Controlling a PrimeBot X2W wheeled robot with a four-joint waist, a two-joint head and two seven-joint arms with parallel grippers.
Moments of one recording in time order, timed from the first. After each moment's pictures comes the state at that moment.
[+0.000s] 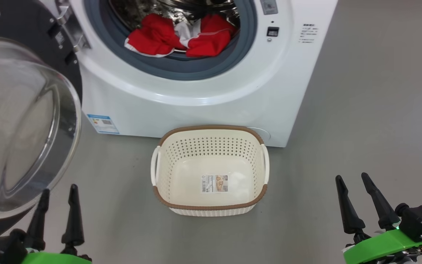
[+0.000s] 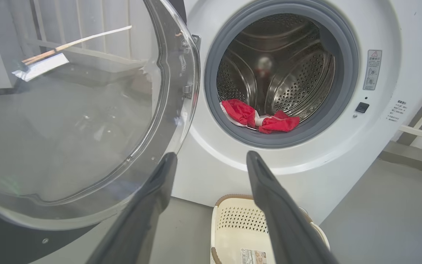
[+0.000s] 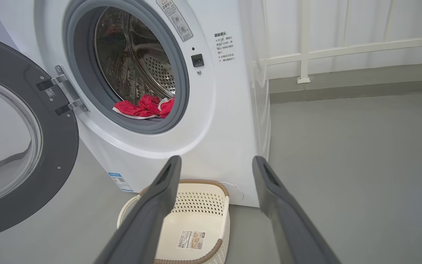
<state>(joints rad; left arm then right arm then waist) -0.08 0.09 0.13 0.24 -0.37 -0.13 -0.26 0.00 -0.09 0.01 0.20 0.40 0.12 -0.25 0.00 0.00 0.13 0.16</state>
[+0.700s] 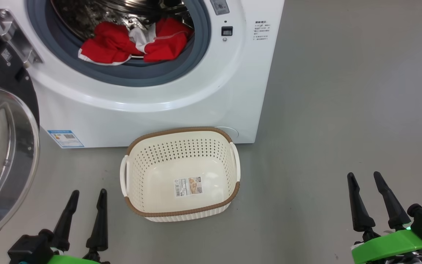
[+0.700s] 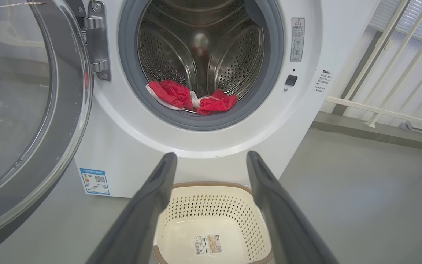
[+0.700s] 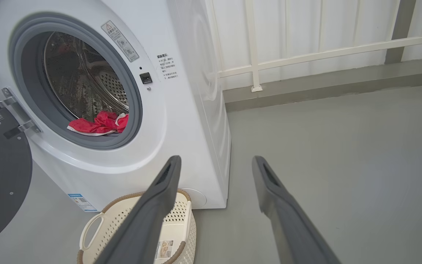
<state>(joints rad) -0.06 0.11 0.01 0.21 -0.38 -0.13 -0.26 0.02 -0.07 -0.05 0.18 0.40 0.12 -0.25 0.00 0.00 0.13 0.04</state>
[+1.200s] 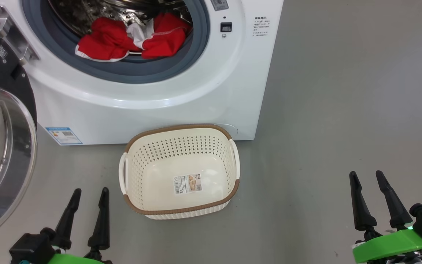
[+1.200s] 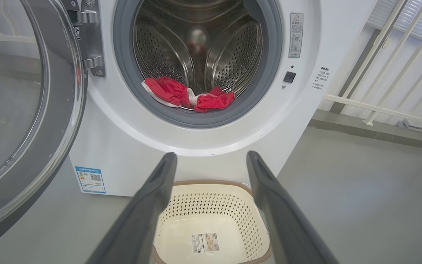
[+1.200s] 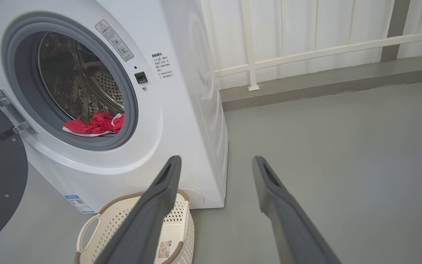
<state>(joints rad) -0.07 0.11 0.00 0.21 -0.38 -0.13 -0.26 0.02 -0.06 -0.06 0.18 0.40 0.12 -0.26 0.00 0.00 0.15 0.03</state>
